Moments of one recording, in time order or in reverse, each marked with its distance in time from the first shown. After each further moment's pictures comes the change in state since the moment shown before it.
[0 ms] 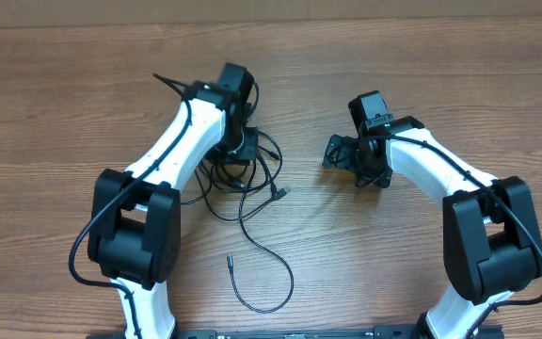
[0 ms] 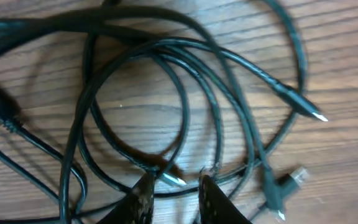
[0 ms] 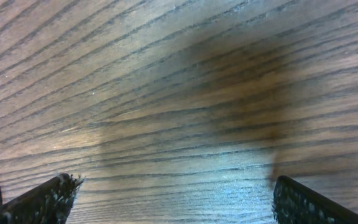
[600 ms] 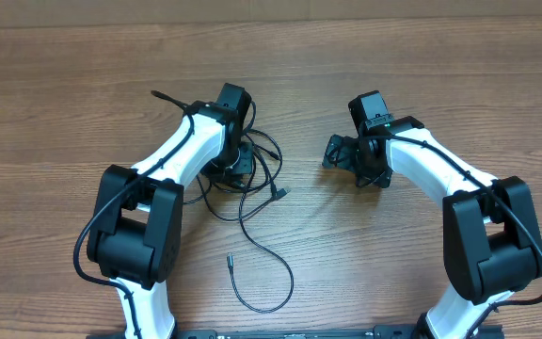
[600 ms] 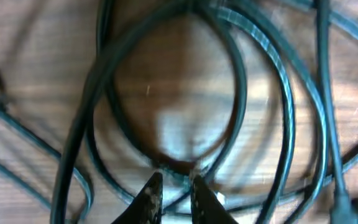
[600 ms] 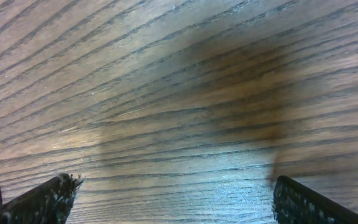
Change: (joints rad) left arm 0.002 0.000 -0.124 0.061 -0.040 -0.030; right arm 0.000 0.000 0.000 0.000 0.000 0.000
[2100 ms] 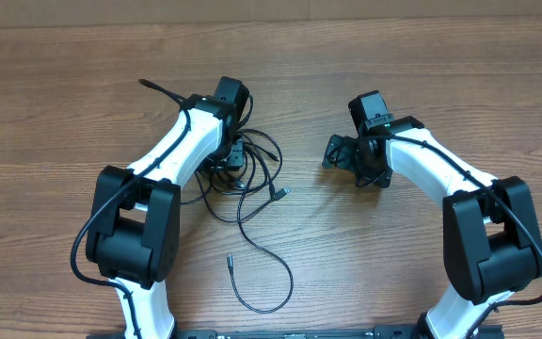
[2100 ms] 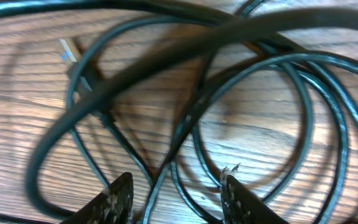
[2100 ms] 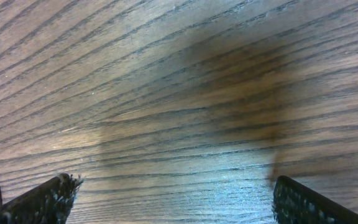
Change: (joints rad) left arm 0.014 0.000 0.034 -0.004 -0.195 -0.066; right arm 0.000 0.000 0.000 0.000 0.000 0.000
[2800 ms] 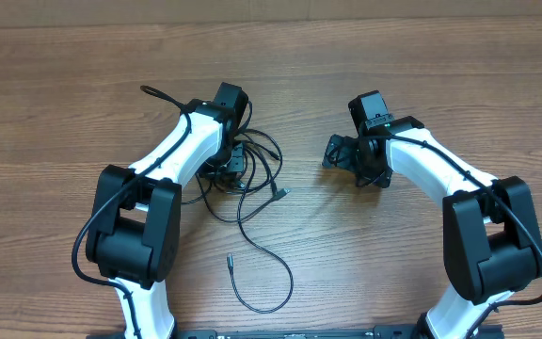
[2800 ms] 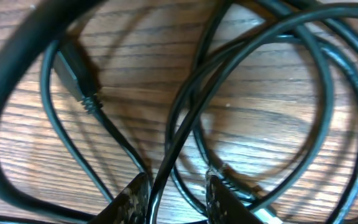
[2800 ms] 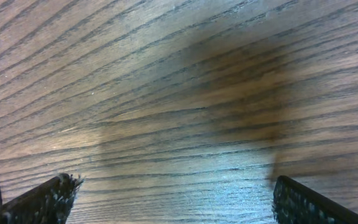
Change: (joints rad) left arm 0.000 0.000 -0.039 0.014 0.043 0.000; right arm 0.000 0.000 0.000 0.000 0.000 0.000
